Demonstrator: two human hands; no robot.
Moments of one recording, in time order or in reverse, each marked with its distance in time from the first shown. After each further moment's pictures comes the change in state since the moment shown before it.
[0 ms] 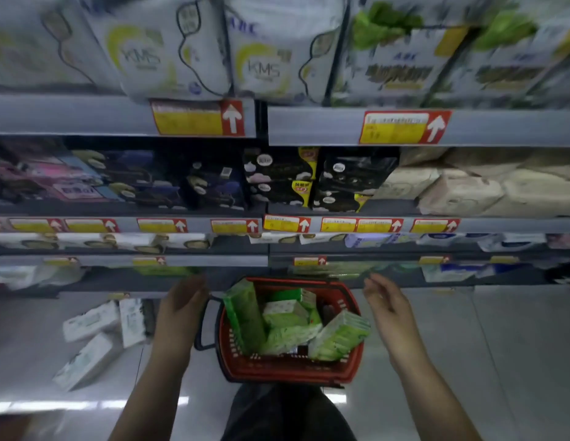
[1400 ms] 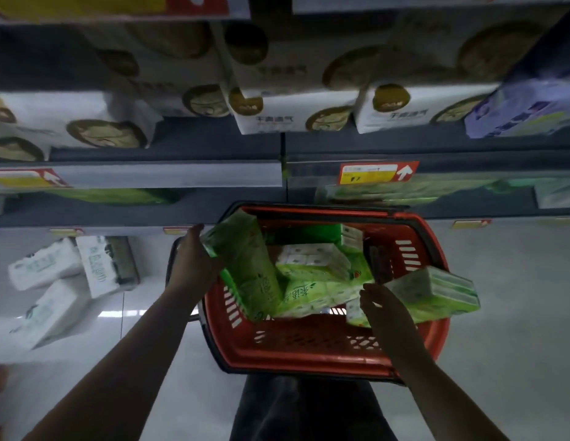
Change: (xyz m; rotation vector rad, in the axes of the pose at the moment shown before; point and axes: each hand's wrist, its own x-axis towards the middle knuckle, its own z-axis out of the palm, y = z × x) left_hand 0.219 -0.301 0.088 0.574 -0.212 -0.189; right_hand 0.129 0.321 0.145 -0.193 -0.152 0.340
